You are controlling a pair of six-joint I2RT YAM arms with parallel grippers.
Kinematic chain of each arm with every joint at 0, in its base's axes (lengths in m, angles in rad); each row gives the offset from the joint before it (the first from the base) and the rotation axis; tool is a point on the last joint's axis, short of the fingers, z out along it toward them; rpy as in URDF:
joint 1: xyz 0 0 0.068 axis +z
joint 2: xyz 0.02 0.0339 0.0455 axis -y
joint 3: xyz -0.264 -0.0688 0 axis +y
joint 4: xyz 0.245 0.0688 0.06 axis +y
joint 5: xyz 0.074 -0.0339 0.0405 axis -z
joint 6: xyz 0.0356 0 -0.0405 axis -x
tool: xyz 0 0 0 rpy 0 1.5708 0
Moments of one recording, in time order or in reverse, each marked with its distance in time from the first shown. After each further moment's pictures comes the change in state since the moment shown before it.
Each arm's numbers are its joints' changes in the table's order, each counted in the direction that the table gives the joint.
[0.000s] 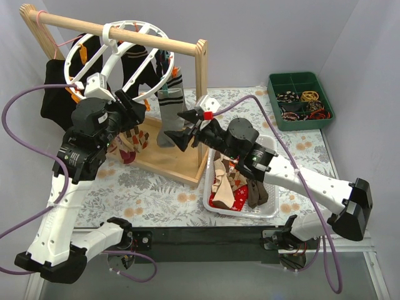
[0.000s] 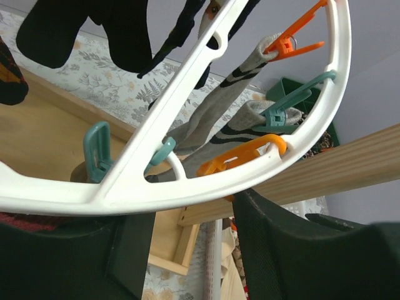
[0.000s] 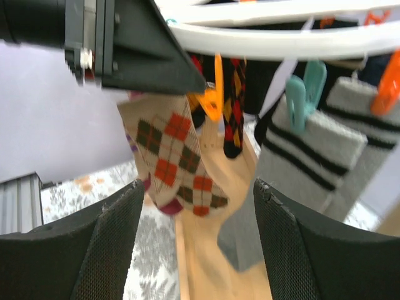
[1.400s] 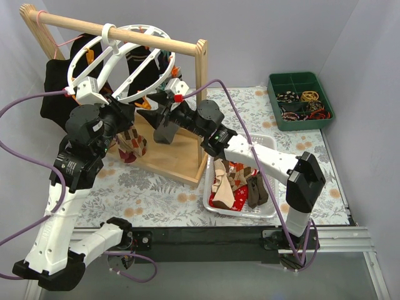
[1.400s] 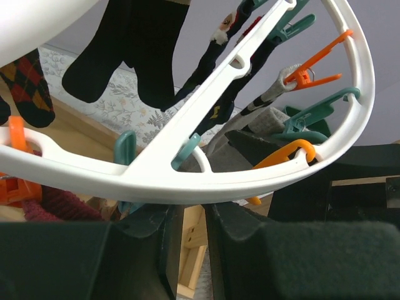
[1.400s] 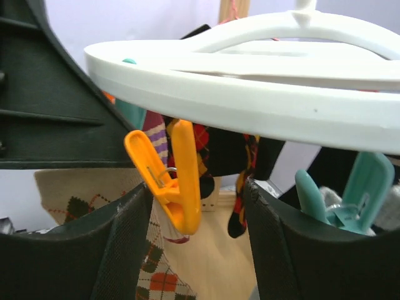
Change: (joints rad) left arm 0.000 0.070 0.061 -0.082 -0.086 -0.021; right arm -0.062 -0.459 -0.361 -0.268 -0.151 0.000
